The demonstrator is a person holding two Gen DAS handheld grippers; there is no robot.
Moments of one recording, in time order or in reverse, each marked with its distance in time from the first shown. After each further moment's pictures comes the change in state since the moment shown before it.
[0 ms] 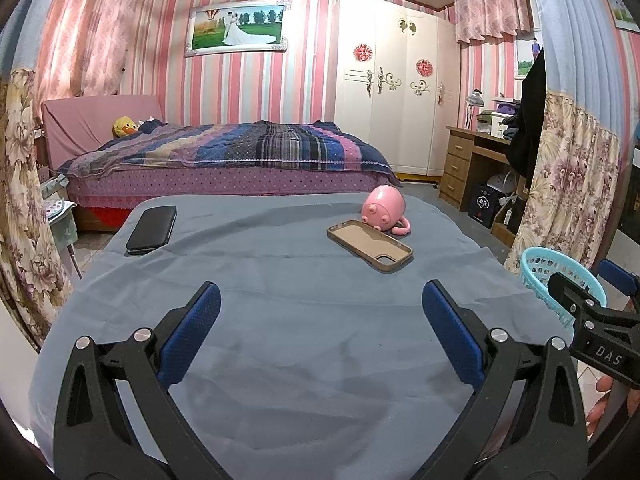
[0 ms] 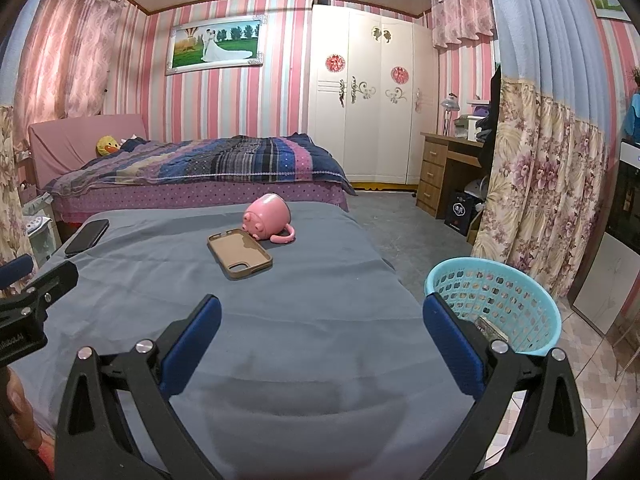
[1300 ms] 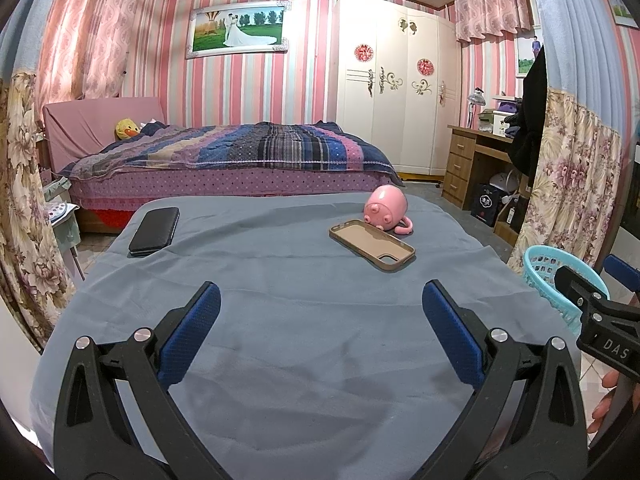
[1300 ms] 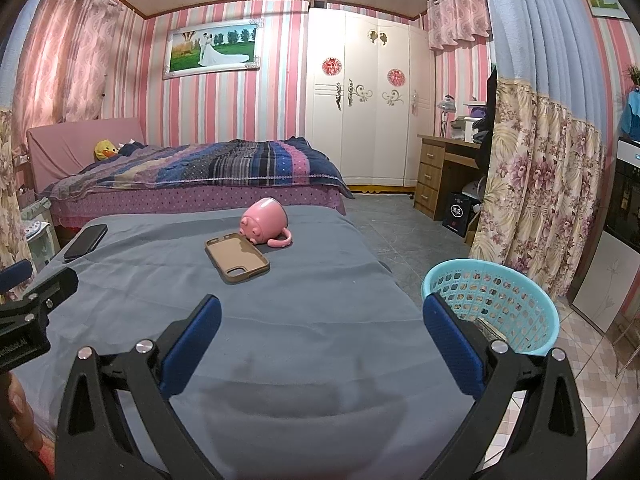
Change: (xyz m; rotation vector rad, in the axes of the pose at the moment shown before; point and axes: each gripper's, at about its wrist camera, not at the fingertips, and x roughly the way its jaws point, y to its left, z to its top) left arm 0.001 0.002 0.000 0.003 0.002 0.009; right arm 0.000 -0.004 0.007 0.005 -0.010 -0.007
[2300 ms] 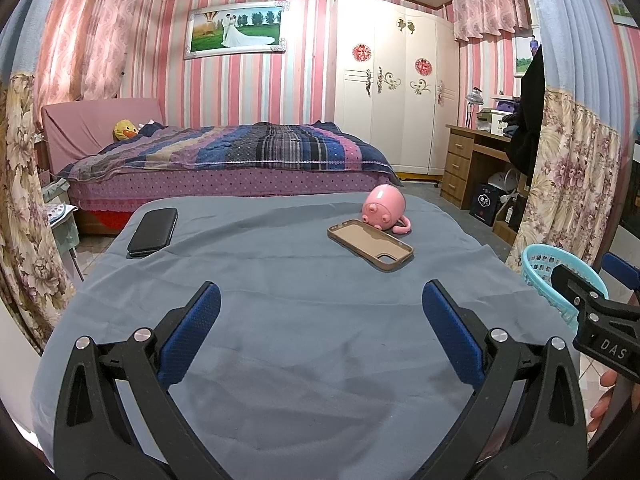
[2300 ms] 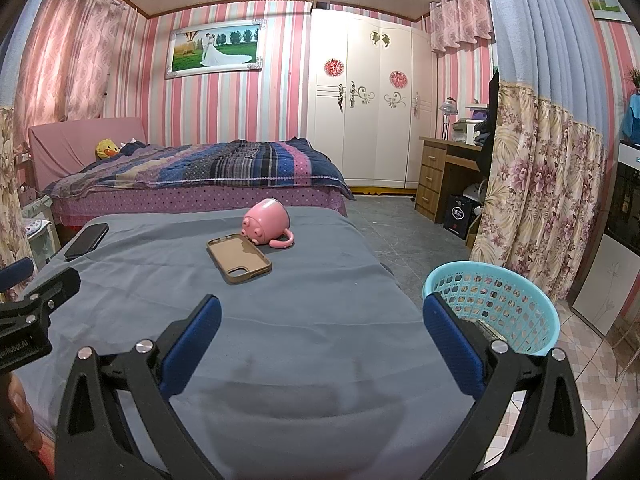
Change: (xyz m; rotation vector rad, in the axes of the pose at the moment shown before) left arm -0.003 -0.001 0.000 0.007 -0.003 -0.002; right arm 0.000 0.002 0.000 -0.003 -0.007 0.000
